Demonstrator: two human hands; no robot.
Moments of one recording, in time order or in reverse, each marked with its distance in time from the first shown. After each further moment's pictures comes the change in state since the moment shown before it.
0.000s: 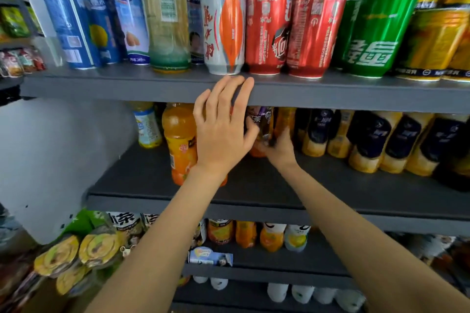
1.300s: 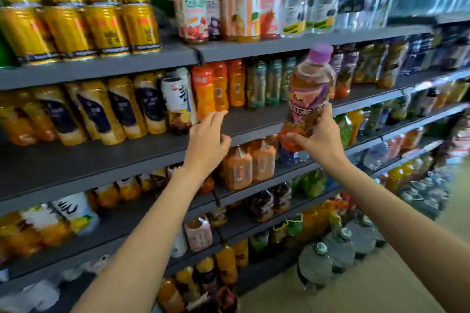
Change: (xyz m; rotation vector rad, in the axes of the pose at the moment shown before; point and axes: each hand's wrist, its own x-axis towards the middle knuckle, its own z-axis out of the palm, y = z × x) left_hand 0.019 0.558 -0.064 -0.809 -0.836 -0.046; right_hand -0.260 0.160 -0.634 -0.329 0.504 -0.028
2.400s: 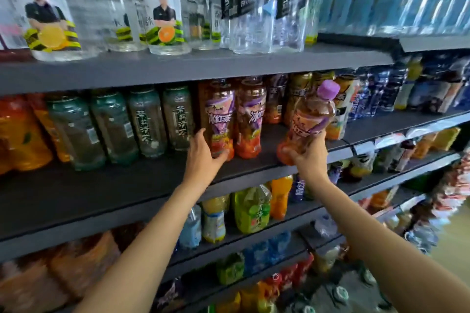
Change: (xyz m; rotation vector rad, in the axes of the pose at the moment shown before) left_hand 0.335 0.185 0.390 -0.302 0.041 -0.405; right_hand 0.346 0.415 -0.130 0.070 0.076 0.128
